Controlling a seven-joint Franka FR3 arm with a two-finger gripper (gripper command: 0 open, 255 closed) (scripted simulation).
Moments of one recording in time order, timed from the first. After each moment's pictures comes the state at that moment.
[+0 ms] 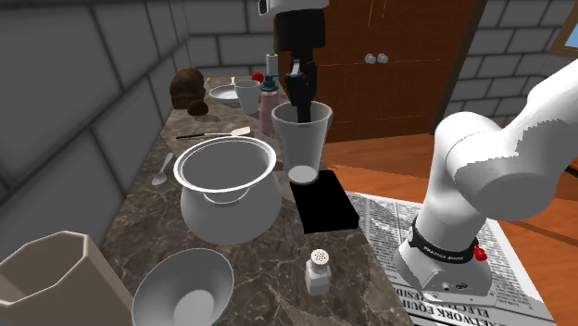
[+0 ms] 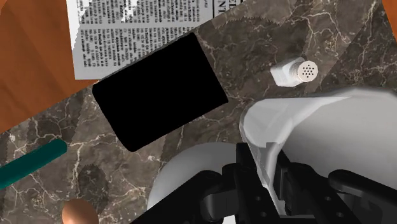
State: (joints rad) arm 0.06 -0.67 -0.02 -2.37 0.11 1.58 0.03
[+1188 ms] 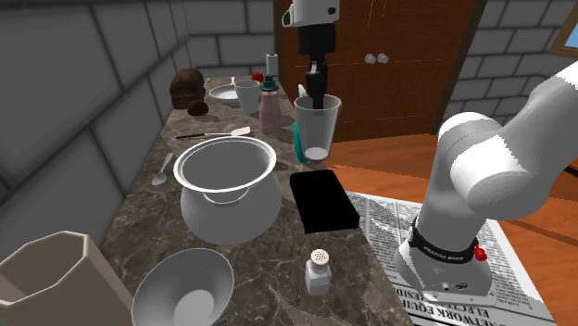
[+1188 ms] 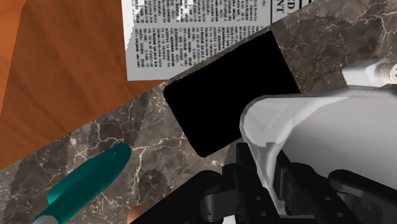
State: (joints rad) arm -0.03 -0.66 -0.22 -2.40 -0.04 1.62 -0.20
